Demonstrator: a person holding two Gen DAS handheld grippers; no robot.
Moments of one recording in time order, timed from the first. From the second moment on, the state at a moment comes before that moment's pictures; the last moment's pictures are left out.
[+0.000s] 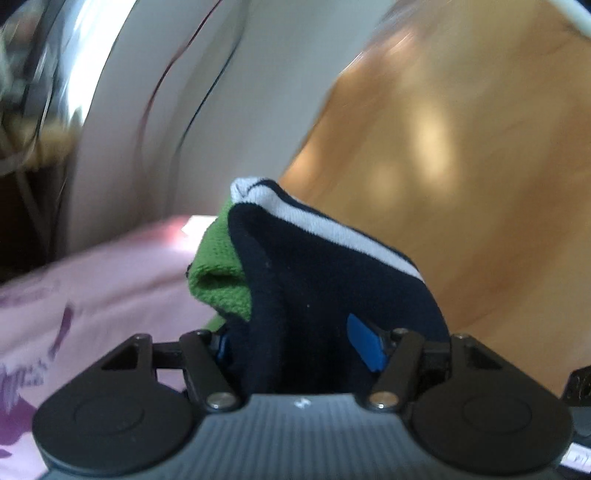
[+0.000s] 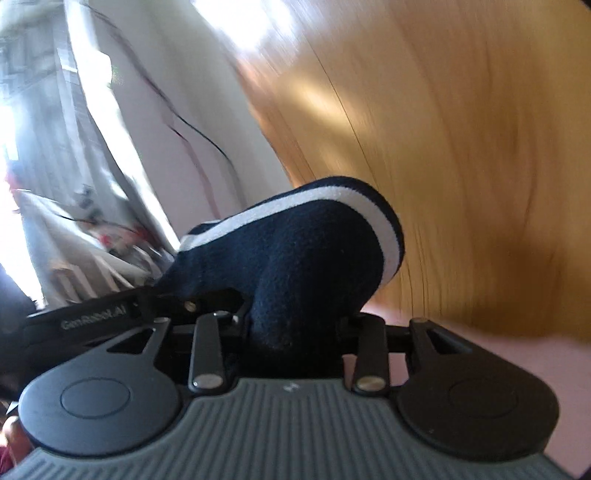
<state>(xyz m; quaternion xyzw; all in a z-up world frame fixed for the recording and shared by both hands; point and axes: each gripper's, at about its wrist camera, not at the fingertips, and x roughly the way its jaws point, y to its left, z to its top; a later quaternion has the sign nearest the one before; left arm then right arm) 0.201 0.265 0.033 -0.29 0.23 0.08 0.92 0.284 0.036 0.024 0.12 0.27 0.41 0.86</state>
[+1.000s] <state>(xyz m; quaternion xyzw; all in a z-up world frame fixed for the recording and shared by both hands) -0.022 0.090 0.020 -0.08 0.18 0.28 0.94 0.046 -0.091 -0.023 0.03 0.27 0.29 0.92</state>
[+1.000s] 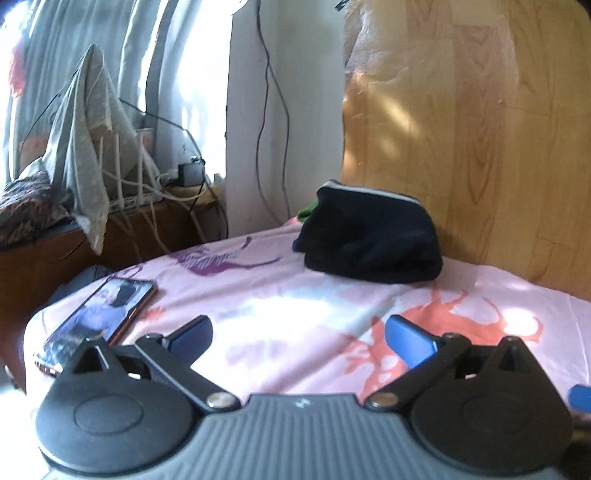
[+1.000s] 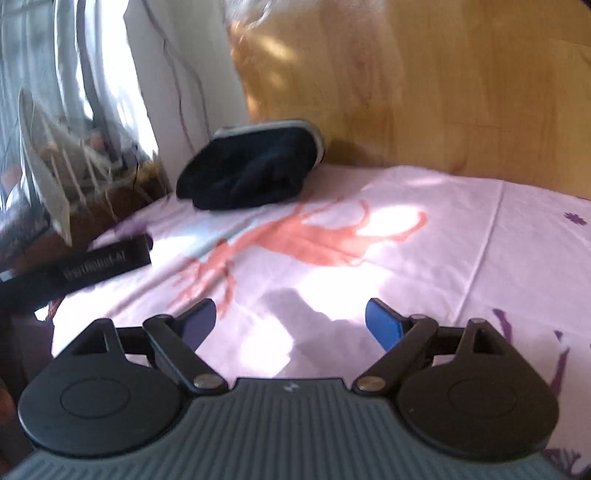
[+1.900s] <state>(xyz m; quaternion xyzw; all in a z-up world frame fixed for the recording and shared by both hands) -0.003 0.082 0.009 -0.05 0.25 0.25 0.94 0.054 -0.106 -0.029 0.09 0.30 0.31 0.90</state>
